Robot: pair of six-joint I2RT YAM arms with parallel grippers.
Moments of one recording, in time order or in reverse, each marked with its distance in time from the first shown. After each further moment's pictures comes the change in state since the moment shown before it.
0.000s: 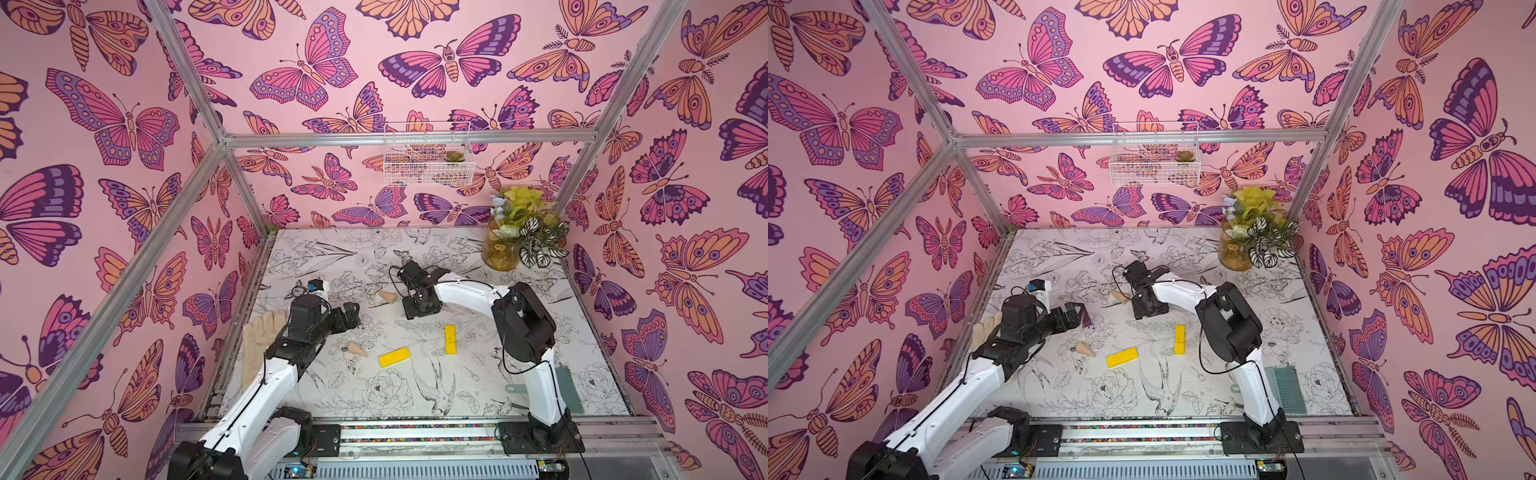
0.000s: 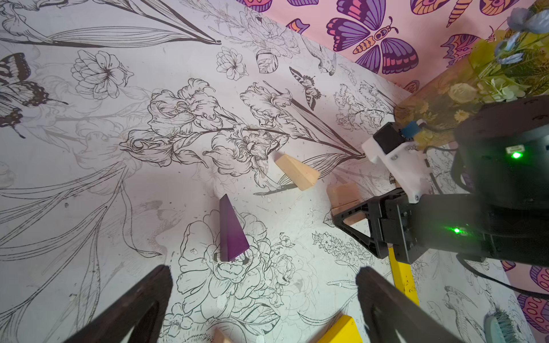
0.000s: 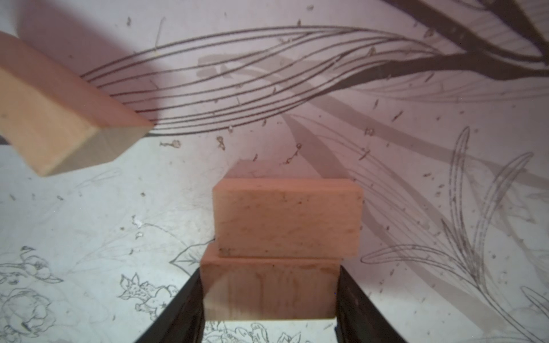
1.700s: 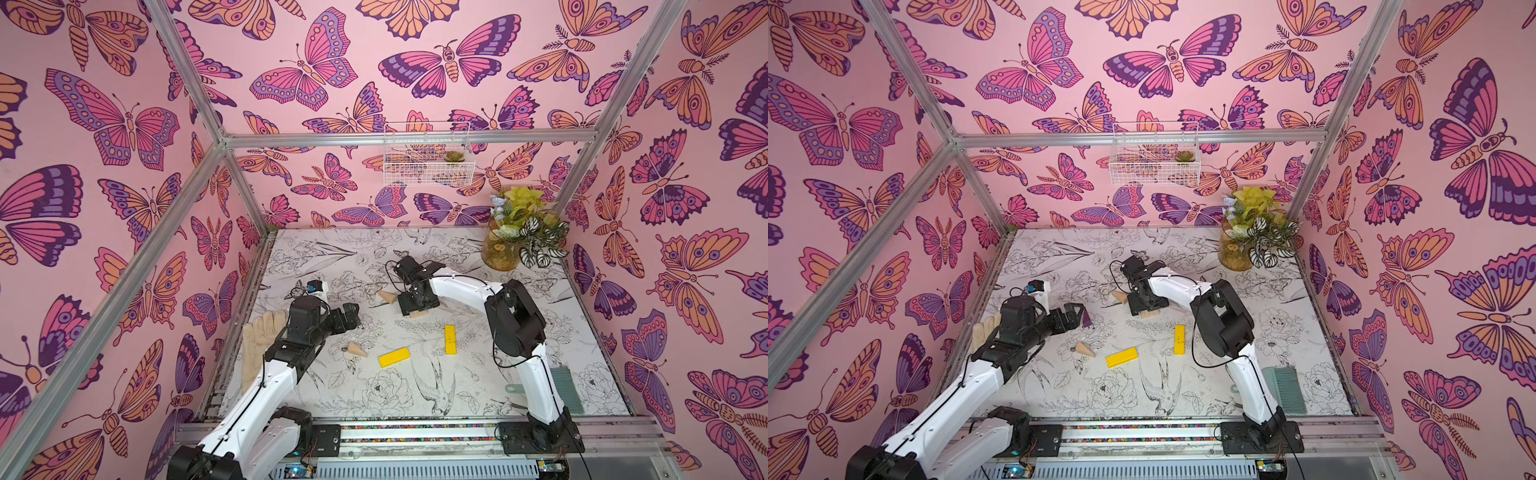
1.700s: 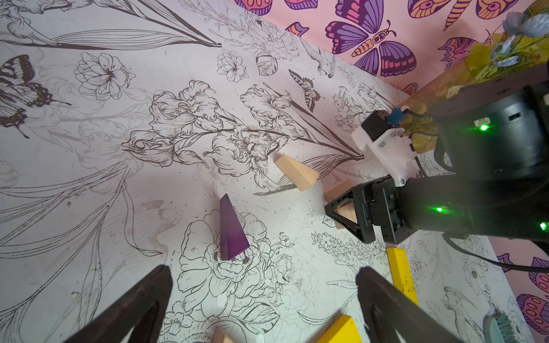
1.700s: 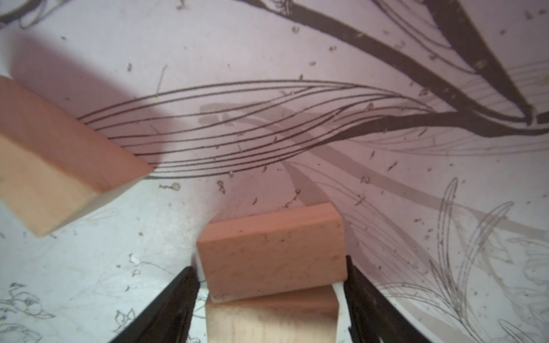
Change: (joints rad) left arm 0.000 -0.019 -0.009 -0.001 -0.004 -0.003; right arm -0.014 0.083 0.144 -0.089 0.016 -0.051
